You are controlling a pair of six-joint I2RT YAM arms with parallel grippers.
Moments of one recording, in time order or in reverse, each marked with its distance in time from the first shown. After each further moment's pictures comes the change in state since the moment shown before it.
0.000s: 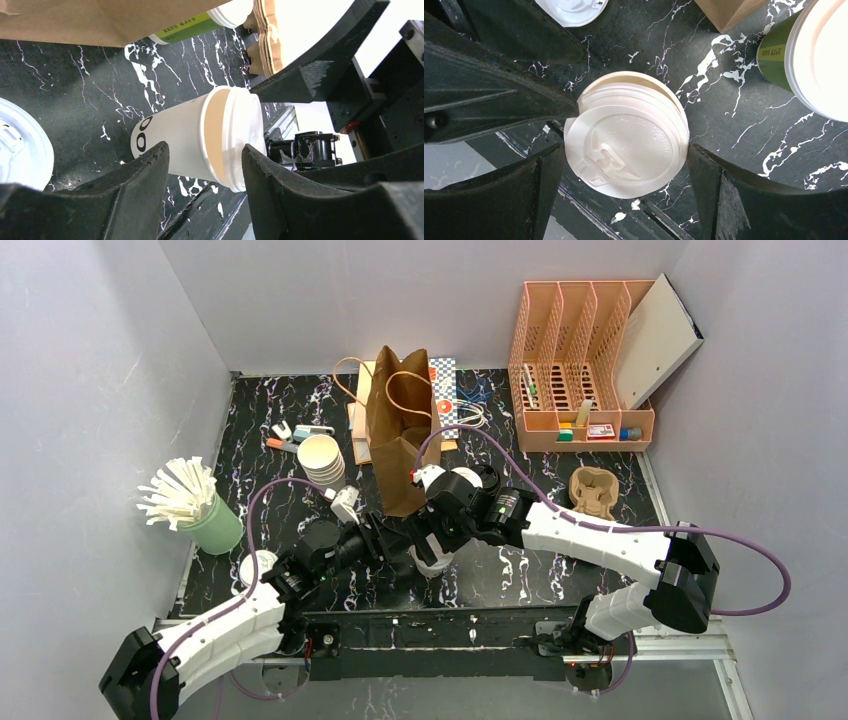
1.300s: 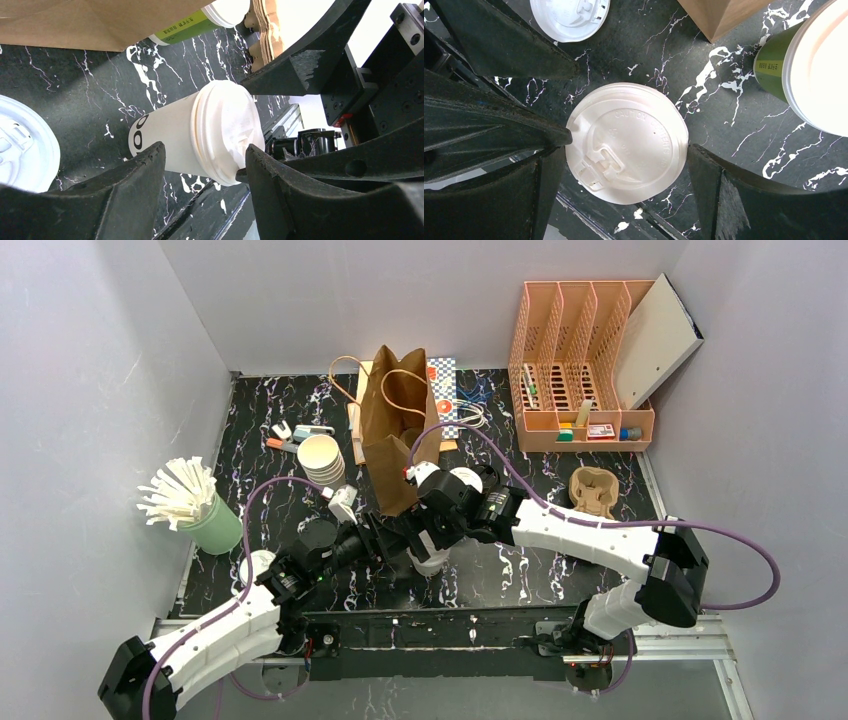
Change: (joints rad) left arm 0.000 -0.066 0.029 -0.092 0.004 0.032; right arm 0.008 0.054 0.048 0.004 0.038 0.019
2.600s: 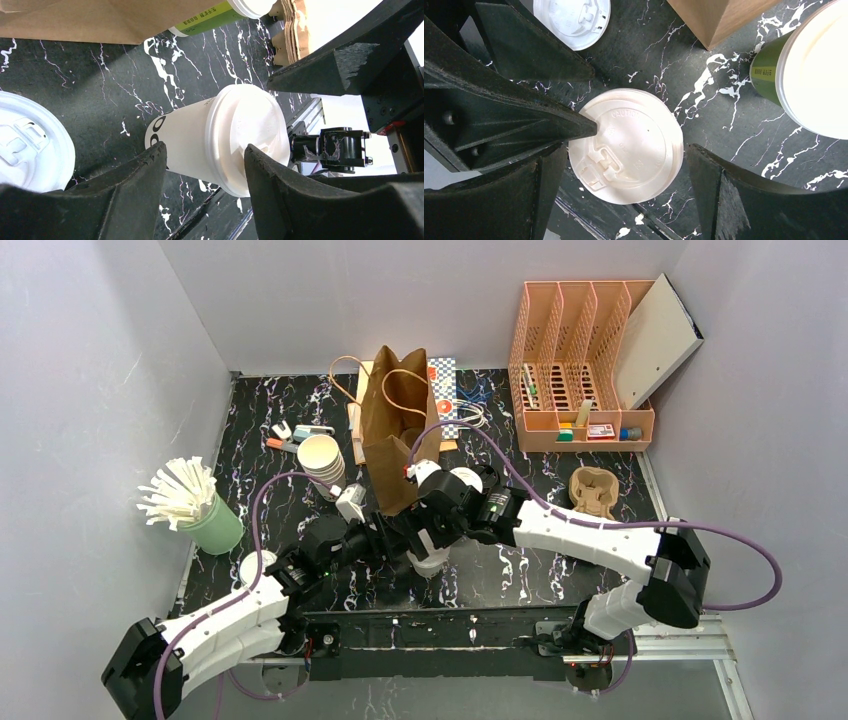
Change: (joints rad) left arm 0.000 0.119 0.026 0.005 -0.010 0.048; right arm 0.005 -0.006 -0.003 0.024 0.019 0.005
